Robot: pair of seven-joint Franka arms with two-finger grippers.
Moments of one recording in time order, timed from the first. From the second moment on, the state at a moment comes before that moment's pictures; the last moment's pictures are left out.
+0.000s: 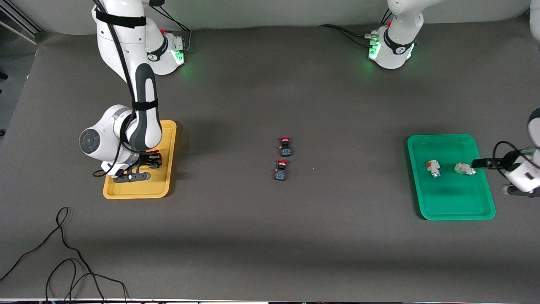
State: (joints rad) left arm 0.37 0.39 -0.12 -1.66 0.14 1.85 0.26; right arm 0.99 0.66 -0.95 -2.19 0.80 2.29 -0.58
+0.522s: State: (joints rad) left arm 0.37 0.13 -0.21 -1.61 0.13 1.68 0.28; right arm 1.01 0.61 -1.02 -2.16 0.81 2.20 -0.57
